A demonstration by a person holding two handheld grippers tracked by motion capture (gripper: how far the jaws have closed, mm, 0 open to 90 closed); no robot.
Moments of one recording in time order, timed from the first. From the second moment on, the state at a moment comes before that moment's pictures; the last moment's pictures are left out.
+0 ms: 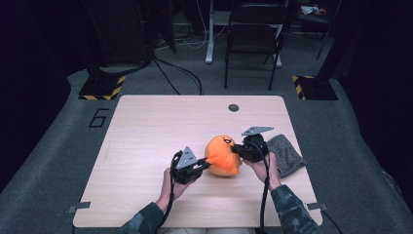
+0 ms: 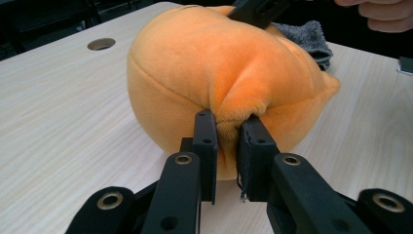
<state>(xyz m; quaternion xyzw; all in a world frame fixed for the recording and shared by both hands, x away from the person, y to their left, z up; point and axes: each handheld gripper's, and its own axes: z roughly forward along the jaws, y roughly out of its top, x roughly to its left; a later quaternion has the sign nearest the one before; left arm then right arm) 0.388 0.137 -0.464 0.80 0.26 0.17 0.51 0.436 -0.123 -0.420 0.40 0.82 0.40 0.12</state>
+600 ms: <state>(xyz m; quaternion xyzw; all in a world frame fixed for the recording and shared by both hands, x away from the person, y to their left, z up) 0.416 0.149 -0.458 0.82 0.22 0.13 0.51 0.411 -0.118 -0.409 0.43 0.80 0.40 0.16</state>
